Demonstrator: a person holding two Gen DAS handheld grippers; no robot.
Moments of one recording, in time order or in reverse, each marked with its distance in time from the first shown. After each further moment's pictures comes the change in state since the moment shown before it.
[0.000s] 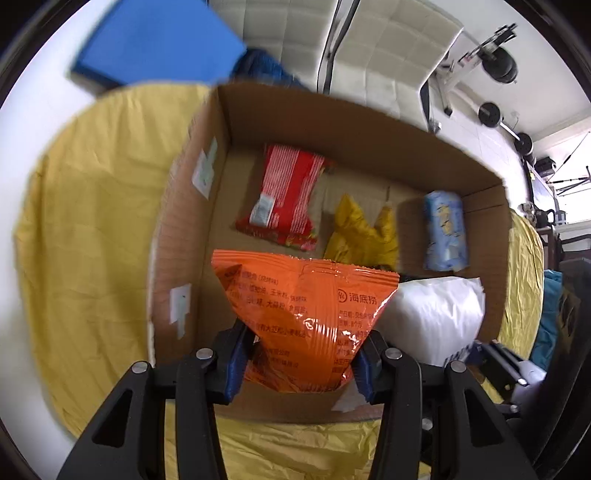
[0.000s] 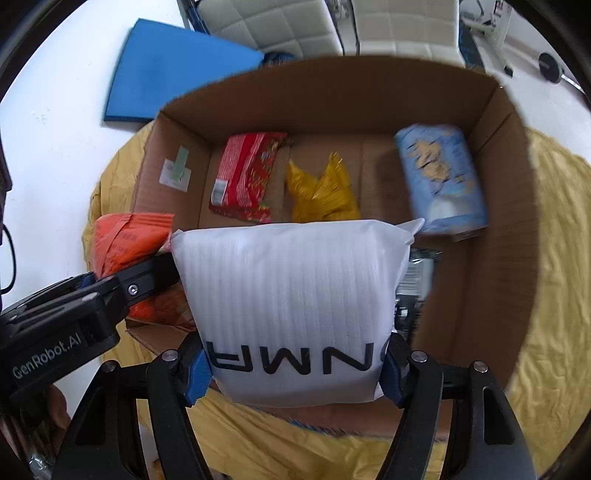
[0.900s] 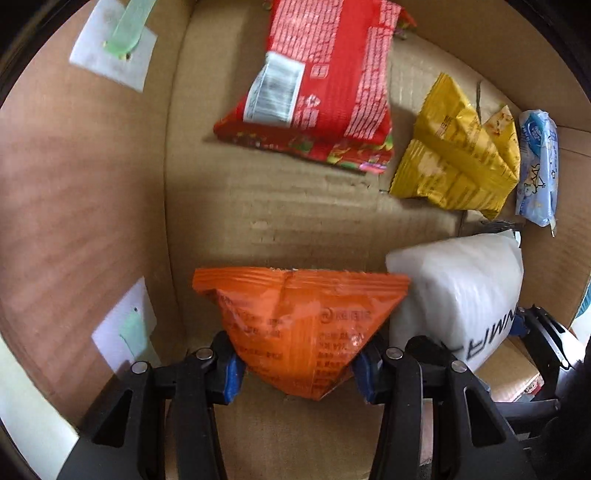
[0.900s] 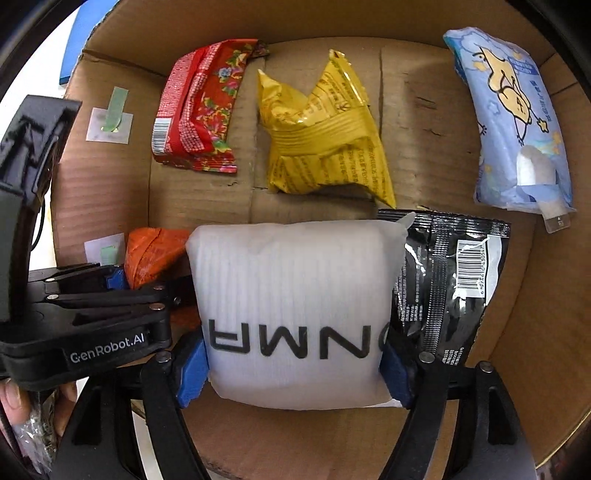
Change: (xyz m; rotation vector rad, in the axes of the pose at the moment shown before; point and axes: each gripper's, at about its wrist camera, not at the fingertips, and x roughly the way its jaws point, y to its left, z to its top) left arm 0.116 0.025 -0.005 0.053 0.392 0.036; right arm 0.122 0.006 0.014 0.016 0.258 0.006
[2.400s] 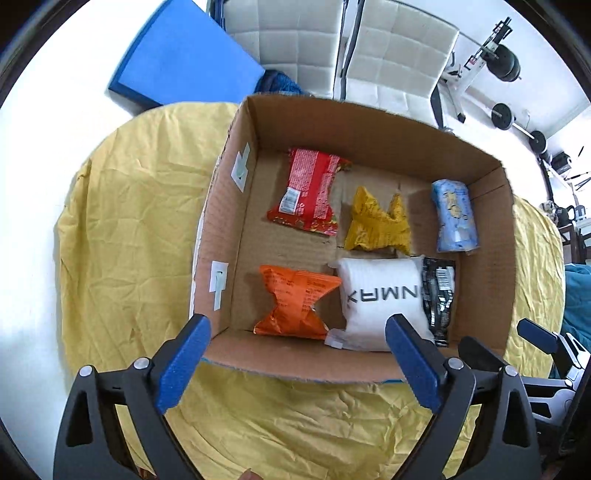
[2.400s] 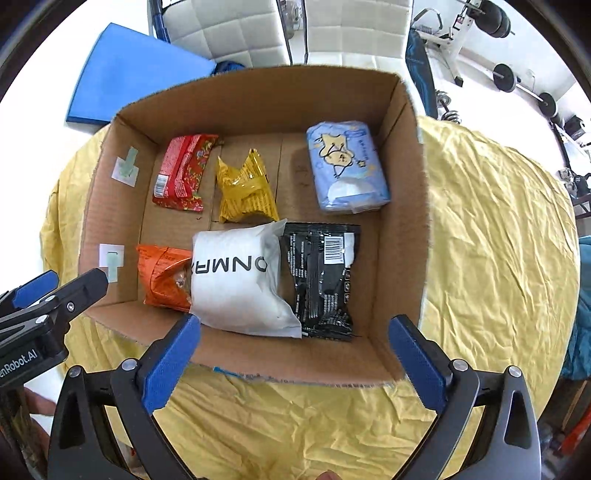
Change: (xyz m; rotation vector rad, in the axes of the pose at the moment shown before) left arm -0.132 -0.053 -0.113 -0.043 -0.526 0.101; right arm -0.112 -0.006 -0.072 0.039 -0.271 -0.225
